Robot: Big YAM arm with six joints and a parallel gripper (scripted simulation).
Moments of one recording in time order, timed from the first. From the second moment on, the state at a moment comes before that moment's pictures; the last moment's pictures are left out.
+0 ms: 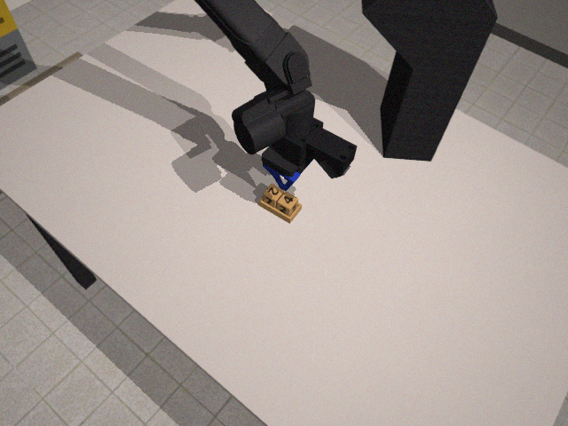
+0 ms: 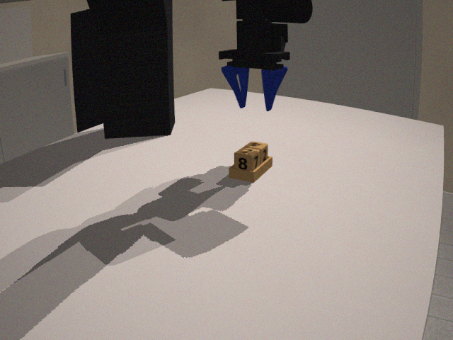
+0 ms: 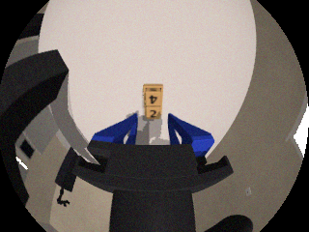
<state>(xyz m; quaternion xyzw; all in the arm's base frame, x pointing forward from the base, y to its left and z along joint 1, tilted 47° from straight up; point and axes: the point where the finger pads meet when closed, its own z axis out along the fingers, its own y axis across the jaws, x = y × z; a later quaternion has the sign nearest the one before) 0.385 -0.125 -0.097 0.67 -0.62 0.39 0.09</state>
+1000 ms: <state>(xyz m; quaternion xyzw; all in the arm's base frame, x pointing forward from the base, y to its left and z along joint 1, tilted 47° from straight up) 0.399 -0.143 -0.118 0.67 -0.62 0.39 0.08</state>
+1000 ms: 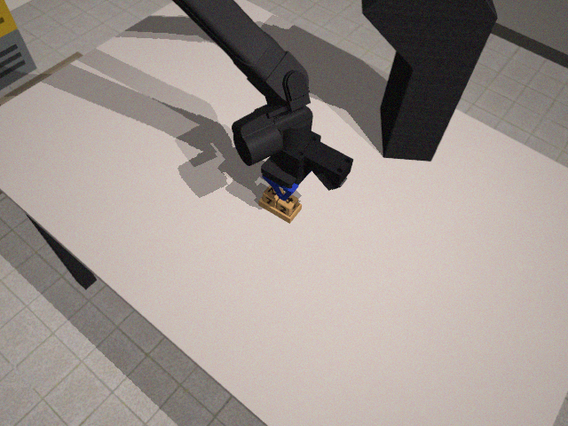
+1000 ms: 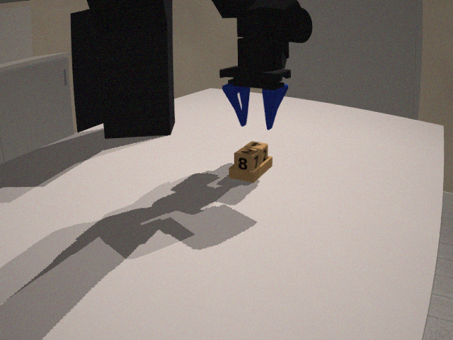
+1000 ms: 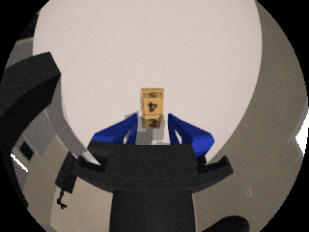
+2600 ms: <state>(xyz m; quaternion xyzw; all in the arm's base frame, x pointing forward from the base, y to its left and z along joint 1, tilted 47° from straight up) 0.406 -0.156 -0.132 0.68 -0.62 0.39 0.09</state>
